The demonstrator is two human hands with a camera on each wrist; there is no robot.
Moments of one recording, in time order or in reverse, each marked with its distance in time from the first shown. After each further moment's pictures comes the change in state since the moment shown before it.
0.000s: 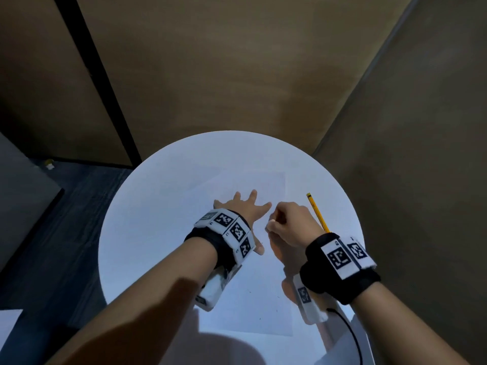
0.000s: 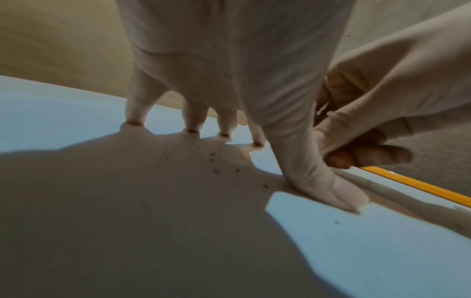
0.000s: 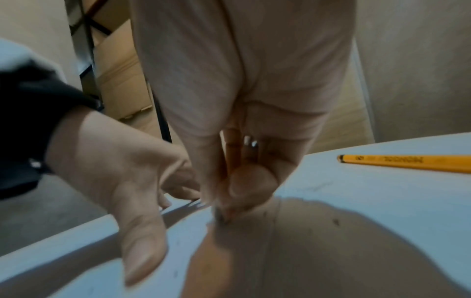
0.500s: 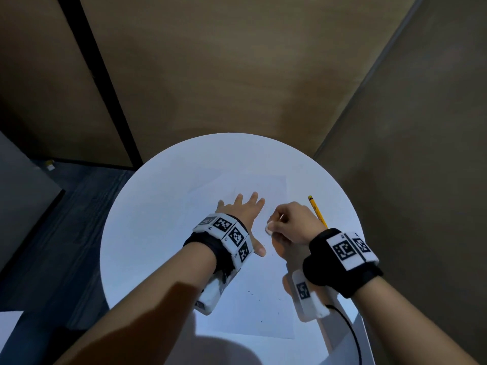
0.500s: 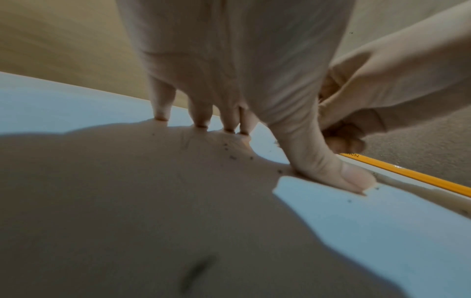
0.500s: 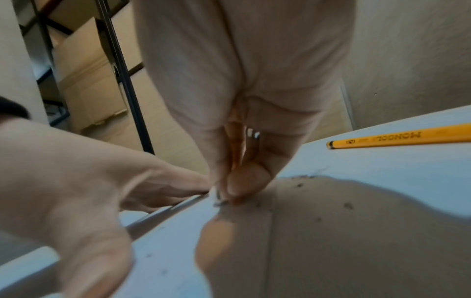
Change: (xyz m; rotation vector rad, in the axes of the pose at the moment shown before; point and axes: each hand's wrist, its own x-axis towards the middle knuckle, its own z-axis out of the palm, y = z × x) left_hand 0.005 -0.009 0.014 -0.038 0.113 -0.010; right_hand 0.004 -0.004 -0.007 0.085 -0.079 0.032
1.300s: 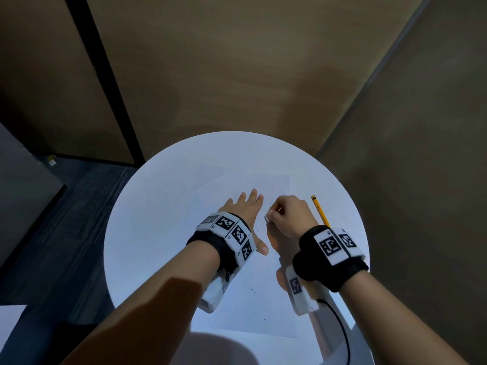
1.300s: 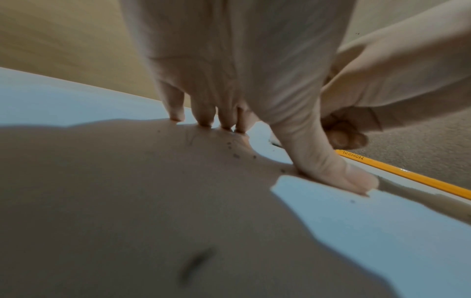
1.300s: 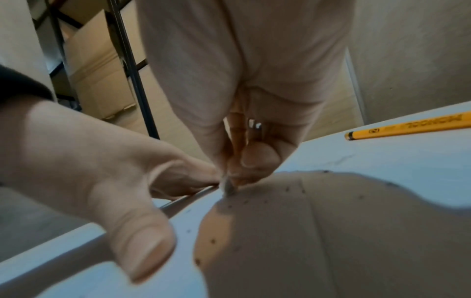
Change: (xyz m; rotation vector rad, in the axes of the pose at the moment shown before) left_hand 0.004 -0.004 0.007 -0.066 0.044 0.001; right_hand 0.009 -0.012 0.008 -0.061 0.154 -0.004
